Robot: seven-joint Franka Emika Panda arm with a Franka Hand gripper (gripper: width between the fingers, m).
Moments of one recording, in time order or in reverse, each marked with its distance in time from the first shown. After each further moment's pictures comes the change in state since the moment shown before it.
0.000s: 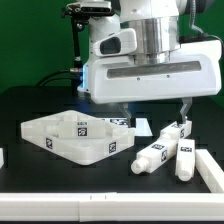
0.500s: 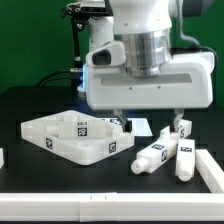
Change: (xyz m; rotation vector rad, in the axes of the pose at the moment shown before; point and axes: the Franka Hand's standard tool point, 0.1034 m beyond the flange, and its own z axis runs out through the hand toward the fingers) arm -0.018 0.016 0.032 0.009 -0.089 0.215
